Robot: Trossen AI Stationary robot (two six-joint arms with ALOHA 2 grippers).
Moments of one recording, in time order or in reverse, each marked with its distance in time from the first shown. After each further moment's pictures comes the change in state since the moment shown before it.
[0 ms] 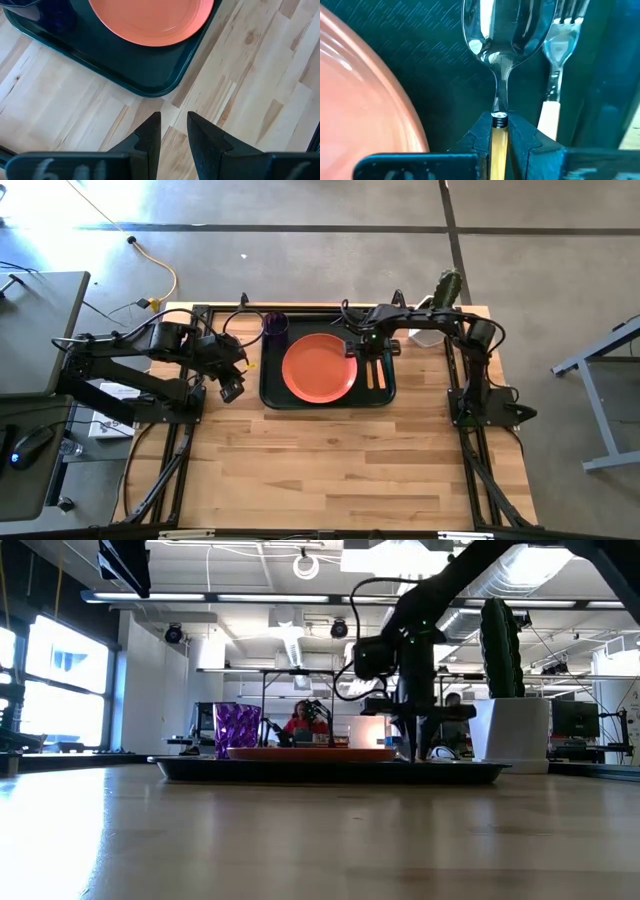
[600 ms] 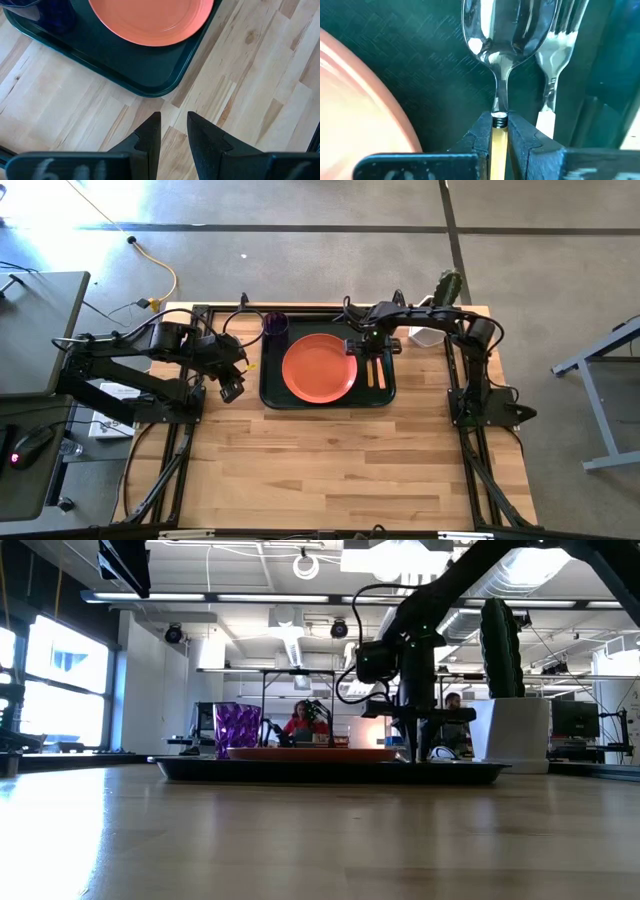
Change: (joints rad) left arm 0.000 0.000 0.000 0.000 0.000 0.002; right arm -0.038 0.013 0.002 0.004 -0.020 -0.024
